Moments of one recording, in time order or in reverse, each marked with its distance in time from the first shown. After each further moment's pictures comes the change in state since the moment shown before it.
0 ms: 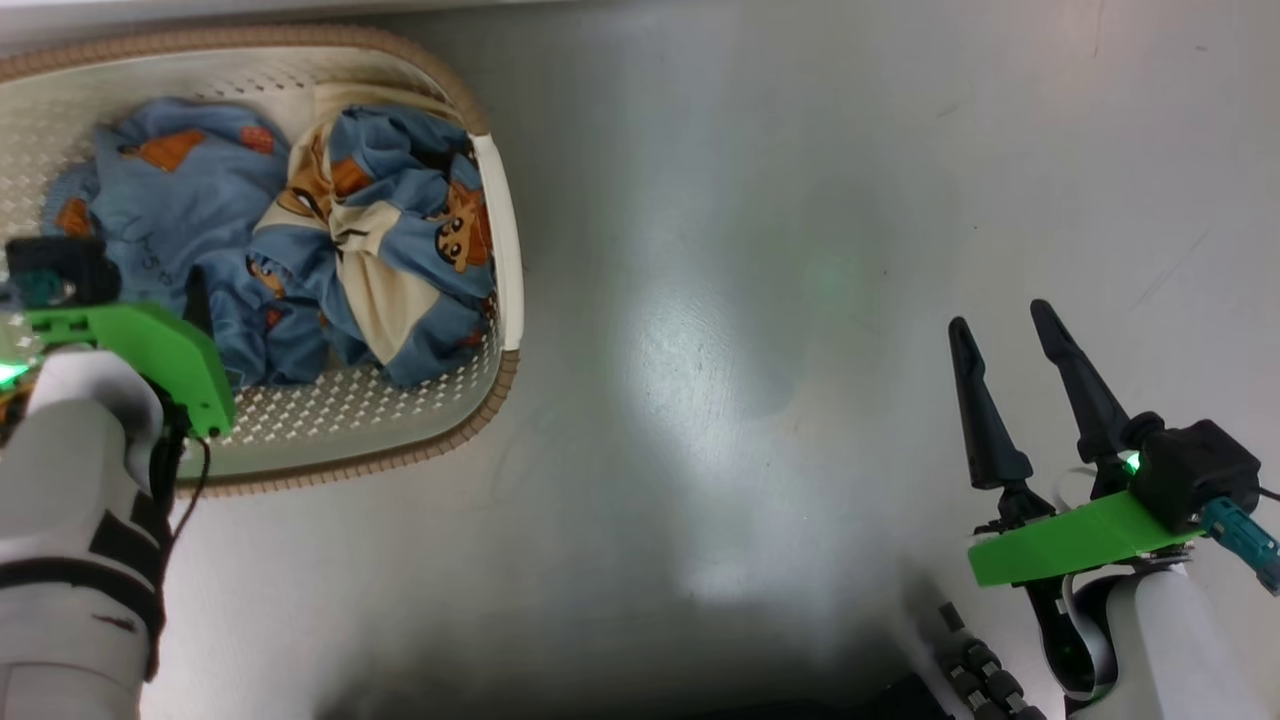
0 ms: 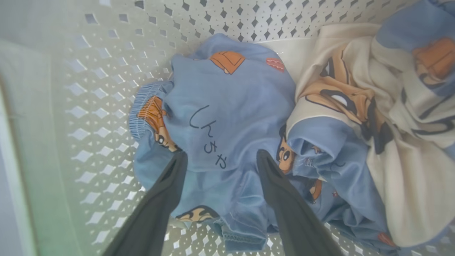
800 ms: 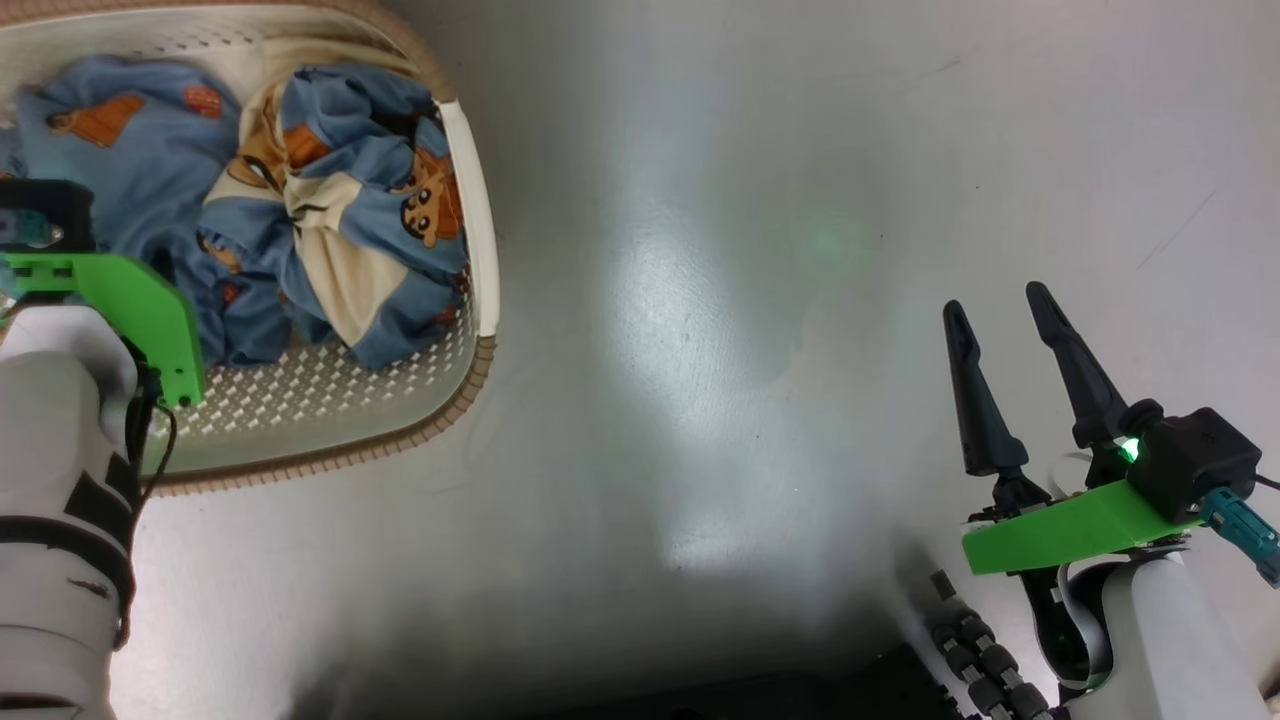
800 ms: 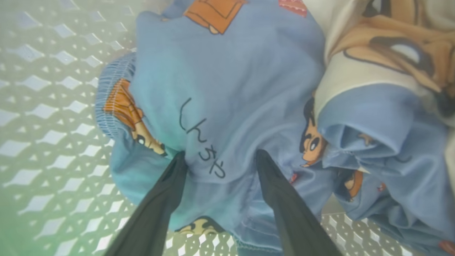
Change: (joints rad) left arm -0.092 0.029 -0.083 0.043 0.035 0.051 0.135; right arm -0.020 0.008 0.007 -0.013 0.000 0.000 0.000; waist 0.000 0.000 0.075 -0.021
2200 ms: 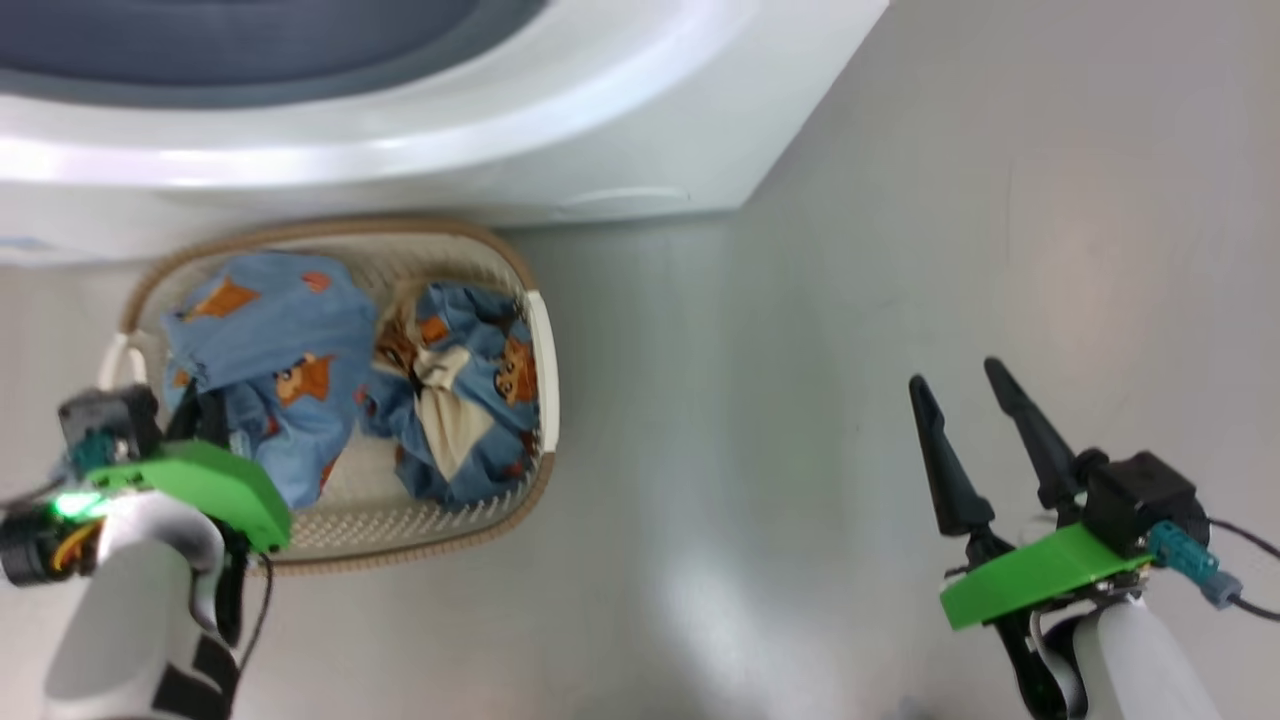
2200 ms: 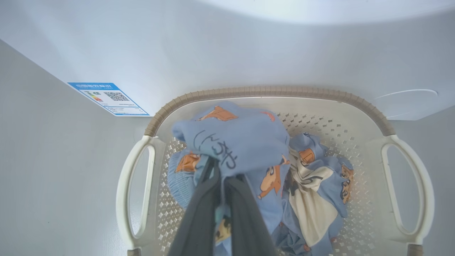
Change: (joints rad) left arm 0.413 -0.063 0.094 -0.336 -0.152 -0.015 -0.239; right arm 0.036 -0.009 0.039 0.110 0.014 0.000 0.000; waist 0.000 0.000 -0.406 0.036
